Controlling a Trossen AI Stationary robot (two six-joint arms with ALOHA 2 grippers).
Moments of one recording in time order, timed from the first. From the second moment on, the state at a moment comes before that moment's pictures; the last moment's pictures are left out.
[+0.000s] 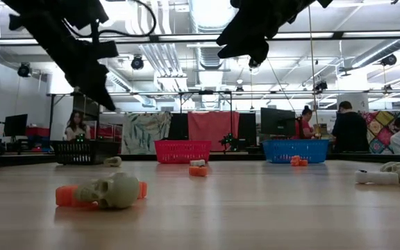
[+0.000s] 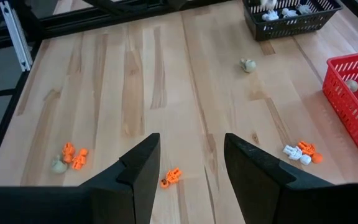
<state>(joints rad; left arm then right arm) 0.10 1.03 0.63 -0.50 -0.56 -0.23 0.00 1.44 1.08 -0.23 -0.04 0.19</state>
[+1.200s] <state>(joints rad) 0.73 1.27 0.61 -0.41 -0.45 -0.14 0.00 1.44 1.08 -0.23 -0.02 0.23</state>
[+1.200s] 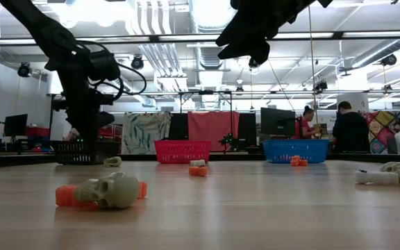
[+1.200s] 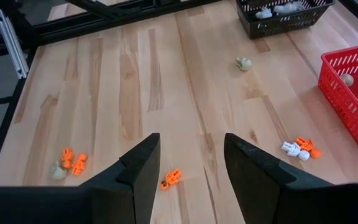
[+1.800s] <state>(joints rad) 0.50 1.08 0.61 -0.30 -0.28 -0.23 0.00 1.44 1.07 -0.23 -0.02 0.27</state>
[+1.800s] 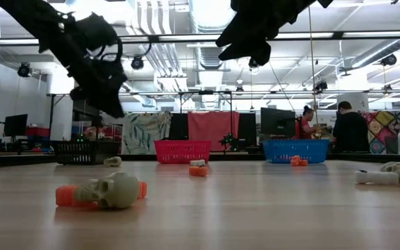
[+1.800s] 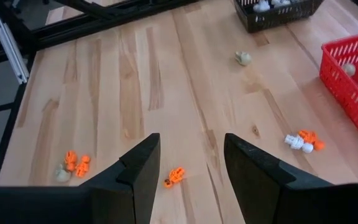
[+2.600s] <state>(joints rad) 0.08 1.06 0.60 -0.02 -0.28 -0.22 -0.14 1.45 0.92 -0.48 0.07 0.70</state>
